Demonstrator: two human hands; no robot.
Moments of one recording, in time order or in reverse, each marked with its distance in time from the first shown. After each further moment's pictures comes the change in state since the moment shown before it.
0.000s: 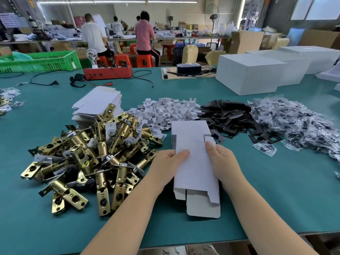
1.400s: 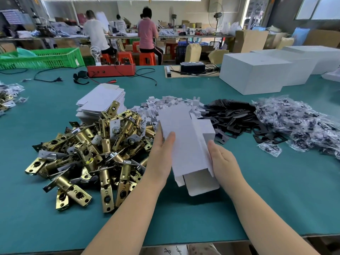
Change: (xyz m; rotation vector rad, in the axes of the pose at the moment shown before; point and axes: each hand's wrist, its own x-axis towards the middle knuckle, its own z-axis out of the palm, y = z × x) left_hand -0.002 0.013 -0.005 -0.260 0.088 0.259; right_hand -0.013 0.002 0.007 -0.049 -0.029 -0.199
